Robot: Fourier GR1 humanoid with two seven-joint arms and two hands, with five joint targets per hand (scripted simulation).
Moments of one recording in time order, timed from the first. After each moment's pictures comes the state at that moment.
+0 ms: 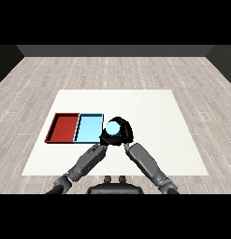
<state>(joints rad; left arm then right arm) -0.50 0.00 -0.62 -0.97 0.68 0.40 -0.56 -0.44 0.00 0.51 -1.44 -0.26 -0.51 -0.18</state>
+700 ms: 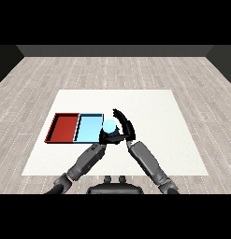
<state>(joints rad) -0.51 0.00 -0.58 -0.94 0.65 0.40 -0.61 -0.44 -0.01 0.45 -1.41 -0.21 -0.39 -0.14</state>
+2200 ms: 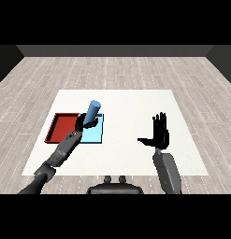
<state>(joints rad) -0.70 0.30 -0.47 -0.62 0.40 0.53 -0.25 -0.09 -0.10 0.09 -1.65 -0.46 -0.18 -0.30</state>
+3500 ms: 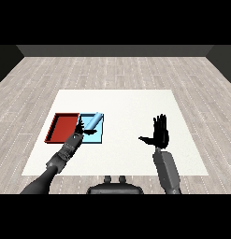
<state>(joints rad) -0.87 0.17 -0.40 -0.02 0.33 0.48 -0.02 -0.12 -0.09 0.02 -1.51 -0.47 -0.12 -0.36</state>
